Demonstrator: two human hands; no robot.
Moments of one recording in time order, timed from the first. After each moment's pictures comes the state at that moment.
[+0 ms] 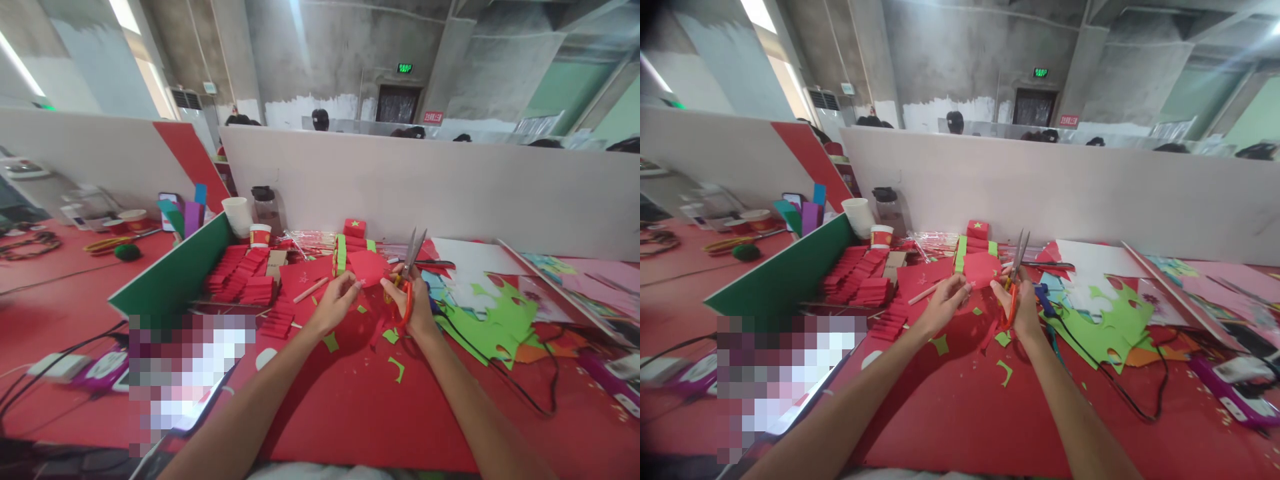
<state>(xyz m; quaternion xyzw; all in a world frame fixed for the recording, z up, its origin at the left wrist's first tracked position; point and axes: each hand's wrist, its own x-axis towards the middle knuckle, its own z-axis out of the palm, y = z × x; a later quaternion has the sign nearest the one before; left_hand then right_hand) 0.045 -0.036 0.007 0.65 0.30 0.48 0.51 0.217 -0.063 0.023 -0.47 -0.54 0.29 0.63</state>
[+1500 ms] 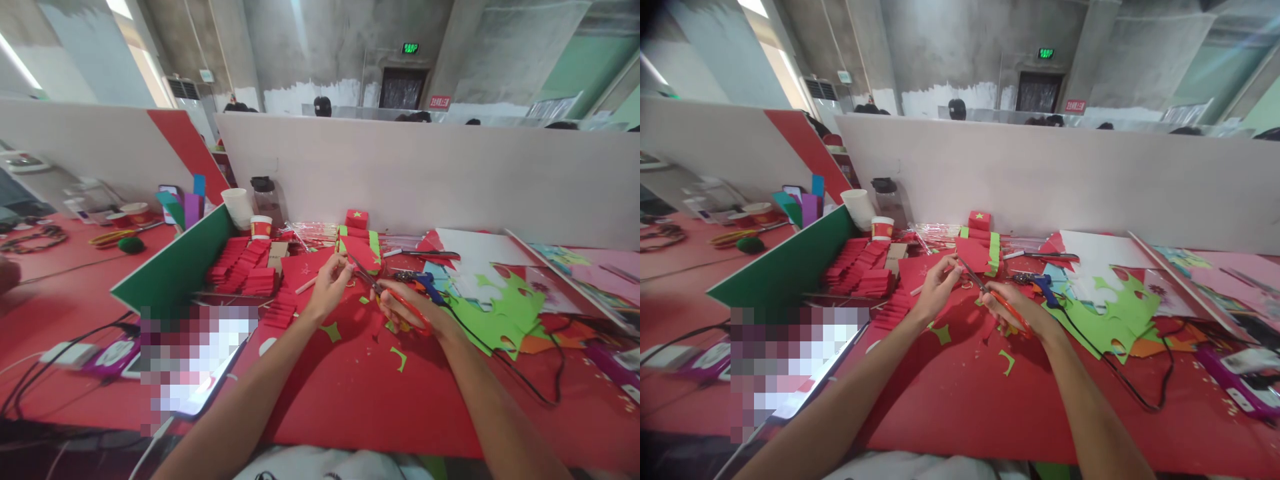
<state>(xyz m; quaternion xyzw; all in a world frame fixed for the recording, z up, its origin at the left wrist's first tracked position) 0.039 -0.027 0.008 0.60 0.29 0.56 0.50 0.232 -0.091 0.036 -0.42 -0.68 0.51 0.31</state>
